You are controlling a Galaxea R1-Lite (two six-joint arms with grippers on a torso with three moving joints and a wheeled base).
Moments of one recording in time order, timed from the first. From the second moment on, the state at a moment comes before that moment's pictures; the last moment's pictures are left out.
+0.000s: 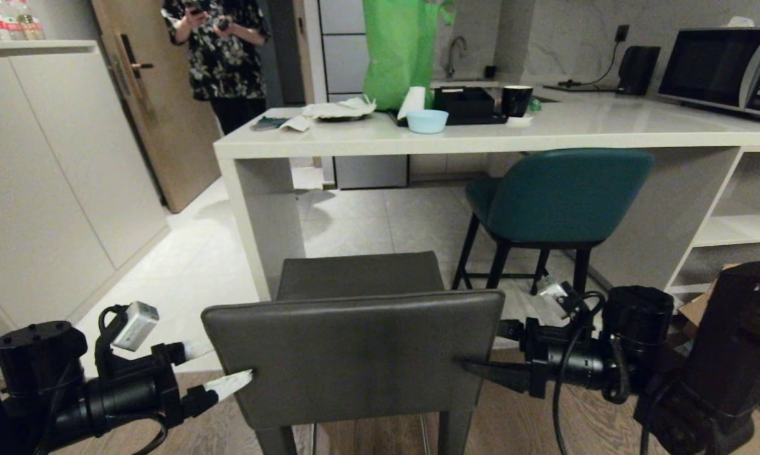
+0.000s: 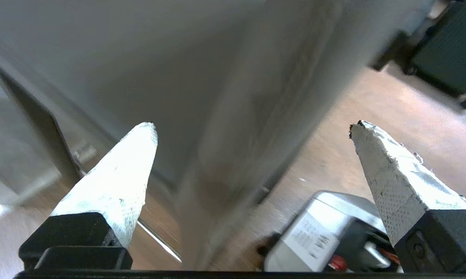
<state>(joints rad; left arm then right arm) 0.12 1.98 -0.12 -1.52 -1.00 0.08 0.27 2.11 -0.40 -1.52 0.96 0.09</state>
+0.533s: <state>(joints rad) 0.30 1.85 0.00 -1.52 -1.15 0.07 0.16 1.94 -0.22 -1.52 0.99 0.09</state>
